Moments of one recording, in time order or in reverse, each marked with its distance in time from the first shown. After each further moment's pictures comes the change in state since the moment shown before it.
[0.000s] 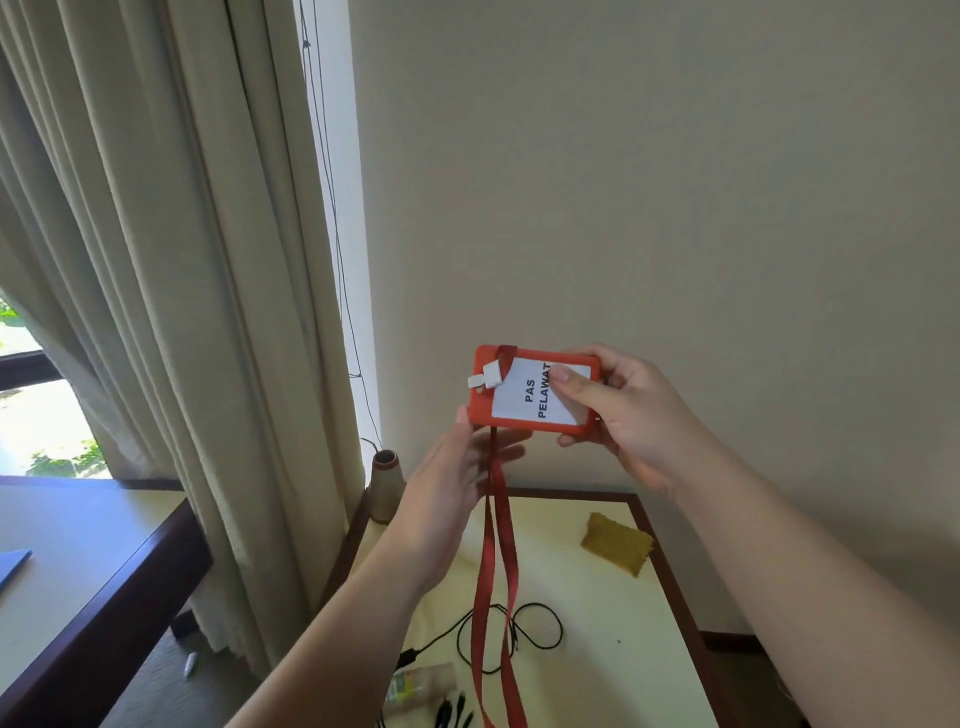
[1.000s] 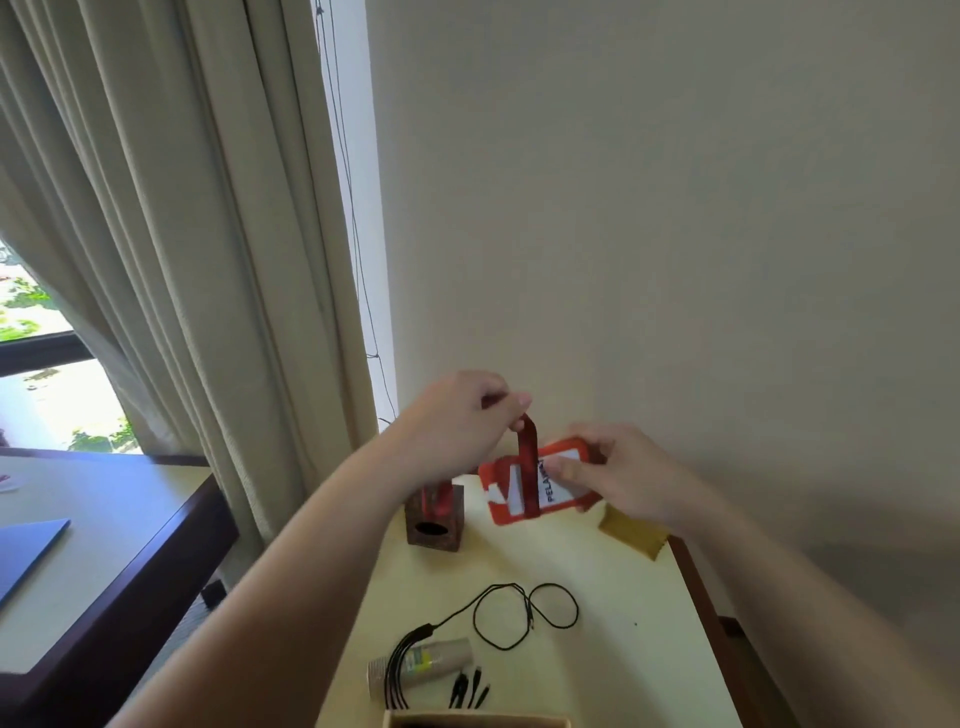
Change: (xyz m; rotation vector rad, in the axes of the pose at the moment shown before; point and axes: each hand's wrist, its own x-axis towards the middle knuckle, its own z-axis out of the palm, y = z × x) left_hand 0.016 0.065 -0.010 1.059 -0.033 0.163; right_hand -0.003 0.078 -0.012 -0.552 -0.268 0.091
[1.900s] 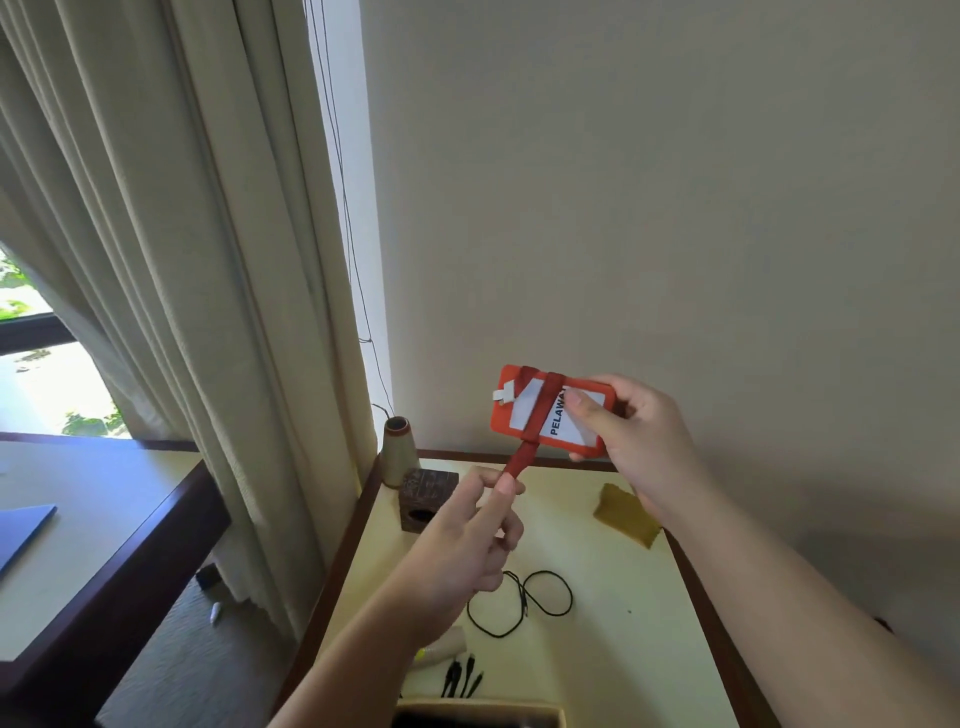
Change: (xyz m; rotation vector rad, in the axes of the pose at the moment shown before) left_hand -0.058 -0.061 0.100 -0.935 -0.124 -0.249; right_hand 0.004 -0.014 0.006 0.394 0.428 -0.022
